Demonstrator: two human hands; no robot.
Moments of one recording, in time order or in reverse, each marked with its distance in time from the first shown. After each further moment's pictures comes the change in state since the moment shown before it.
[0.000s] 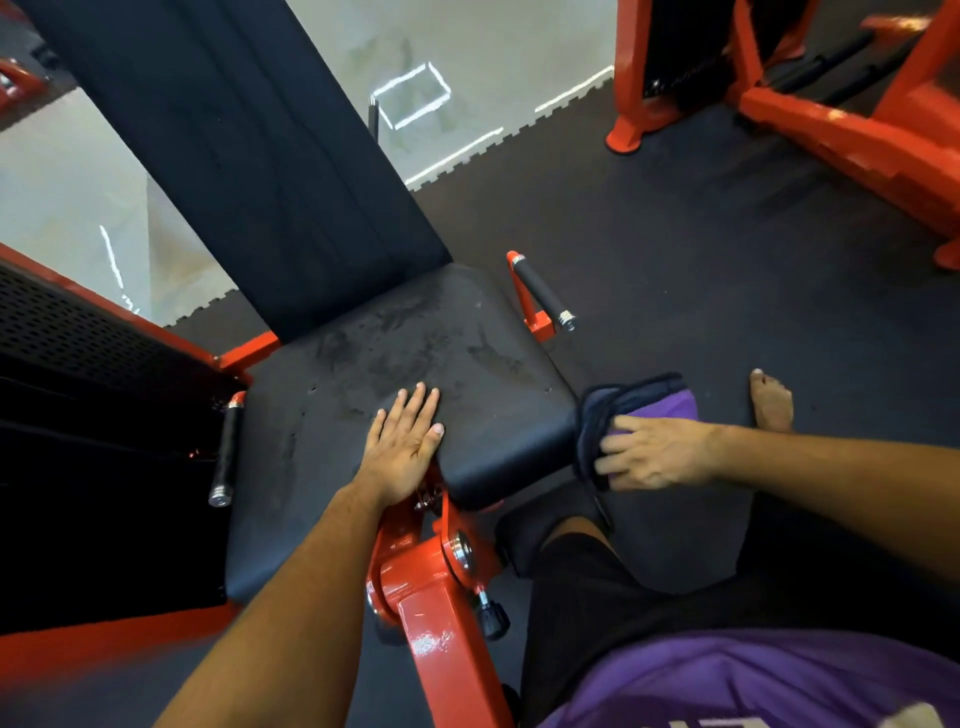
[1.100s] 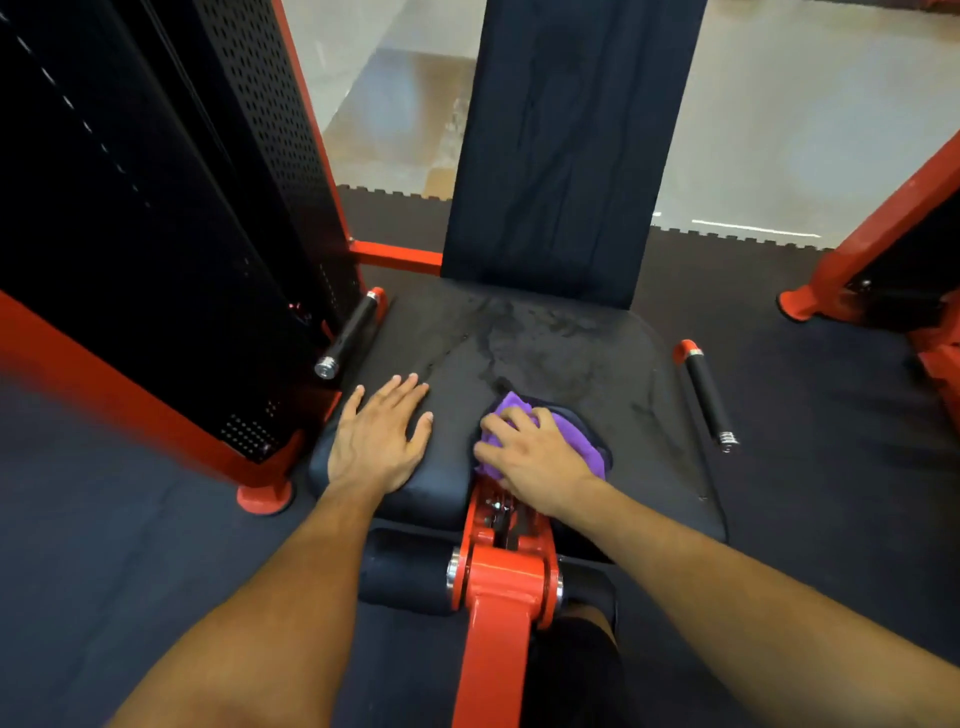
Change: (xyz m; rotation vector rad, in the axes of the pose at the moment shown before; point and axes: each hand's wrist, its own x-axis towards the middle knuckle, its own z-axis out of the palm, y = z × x) left_hand -0.094 -0.135 0.035 -0.128 0.530 -0.446; right_hand 0.301 0.003 -0.091 0.133 -0.091 0.194
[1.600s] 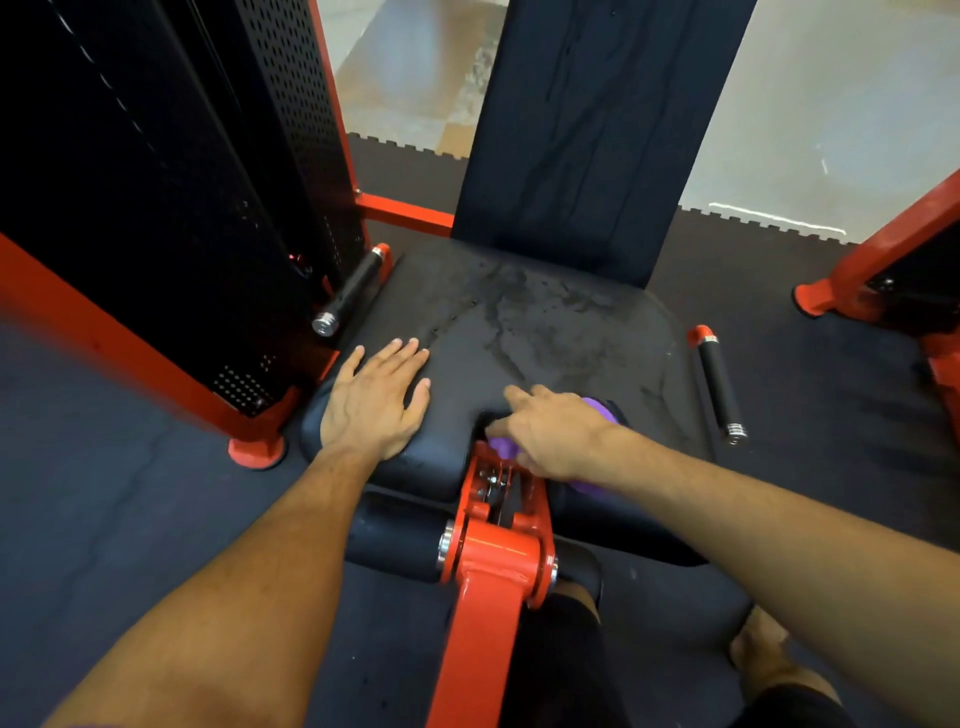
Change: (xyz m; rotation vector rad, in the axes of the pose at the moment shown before) left_hand 0.002 0.000 0.004 0.019 0.052 -0.006; right_hand 0.010 0.015 -0.038 0.039 -0.336 -0.035
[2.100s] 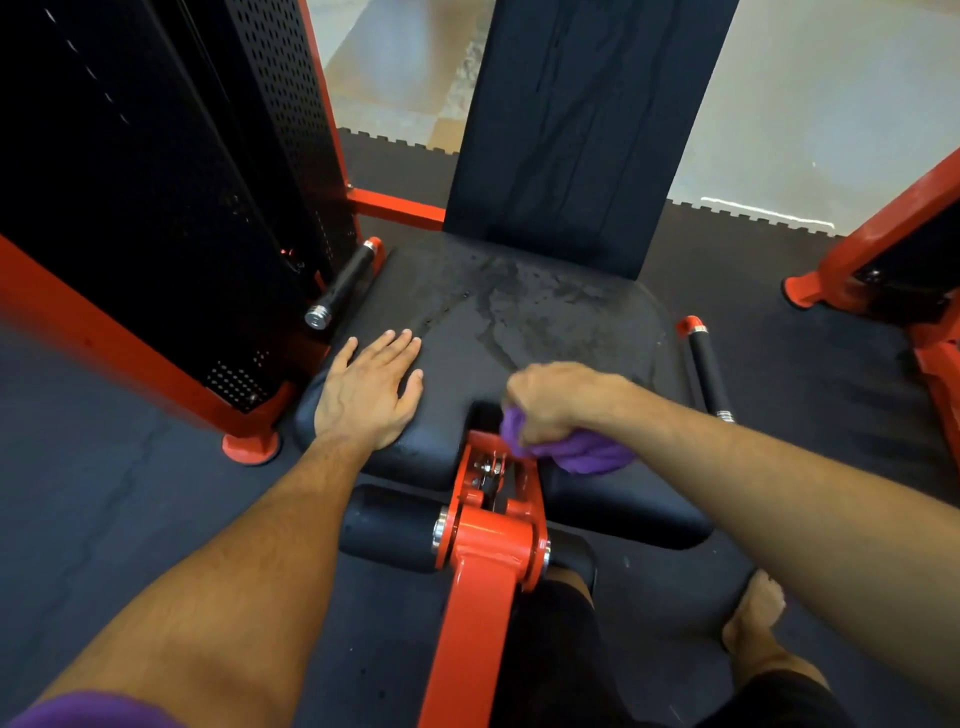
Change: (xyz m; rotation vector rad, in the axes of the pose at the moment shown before) left_hand 0.000 0.001 -0.001 0.016 -0.008 0.001; right_hand 0.003 0.012 -0.034 0.238 -0.151 0.107
